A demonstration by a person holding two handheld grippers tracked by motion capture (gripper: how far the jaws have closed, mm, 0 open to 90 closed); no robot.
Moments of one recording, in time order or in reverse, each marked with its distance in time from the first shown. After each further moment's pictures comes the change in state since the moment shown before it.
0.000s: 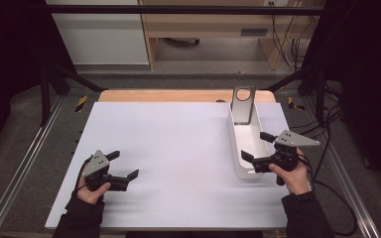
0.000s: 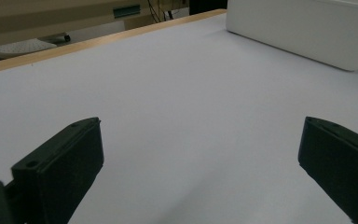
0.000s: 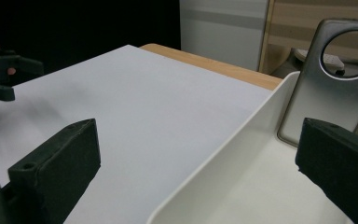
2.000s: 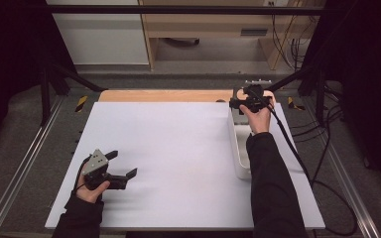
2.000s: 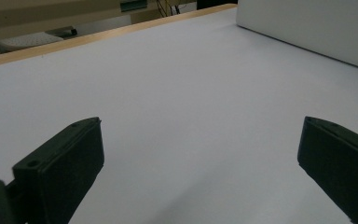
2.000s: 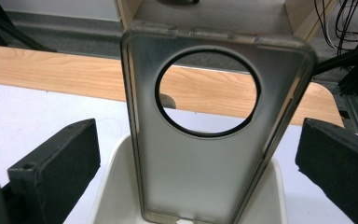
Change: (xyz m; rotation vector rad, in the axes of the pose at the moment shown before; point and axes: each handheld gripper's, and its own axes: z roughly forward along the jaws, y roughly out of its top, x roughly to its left) left arm 0.006 -0.002 0.000 0.017 0.027 -0.017; right arm -0.104 0.067 0.168 0.269 -0.590 0.210
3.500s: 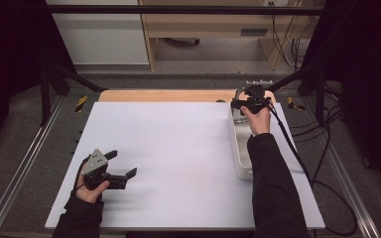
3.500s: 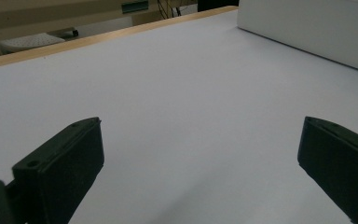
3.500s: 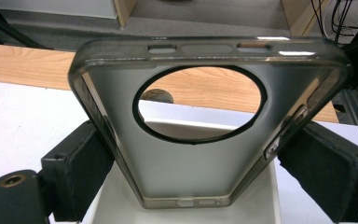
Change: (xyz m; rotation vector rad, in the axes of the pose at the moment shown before) left arm 0.000 0.001 -0.001 -0.003 0.004 -0.004; right arm 0.001 -0.001 -0.006 0.020 -0.014 0.010
